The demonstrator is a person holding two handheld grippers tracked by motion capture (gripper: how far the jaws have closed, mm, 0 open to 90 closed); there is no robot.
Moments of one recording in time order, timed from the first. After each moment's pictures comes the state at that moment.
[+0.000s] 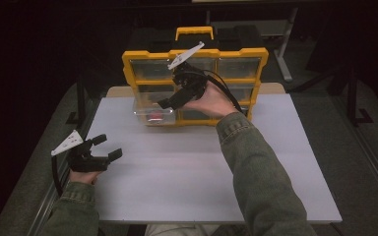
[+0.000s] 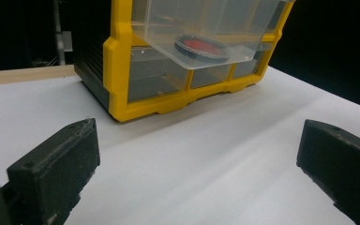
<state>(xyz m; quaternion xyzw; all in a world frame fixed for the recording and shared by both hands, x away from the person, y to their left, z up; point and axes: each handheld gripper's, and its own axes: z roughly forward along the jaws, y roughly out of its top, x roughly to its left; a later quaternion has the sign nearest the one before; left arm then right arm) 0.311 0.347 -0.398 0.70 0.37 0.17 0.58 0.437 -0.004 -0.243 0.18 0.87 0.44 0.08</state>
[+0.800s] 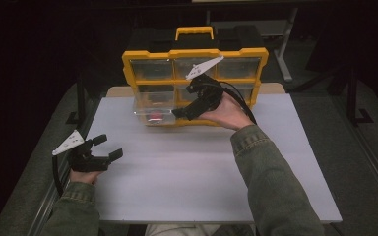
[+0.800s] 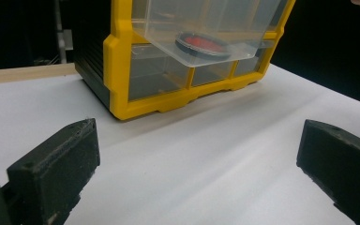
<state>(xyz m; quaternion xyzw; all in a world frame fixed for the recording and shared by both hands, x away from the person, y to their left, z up) 0.312 0.345 -0.399 0.71 0.37 0.17 0.58 0.417 -0.041 -0.263 0.19 0.86 0.46 0.08</state>
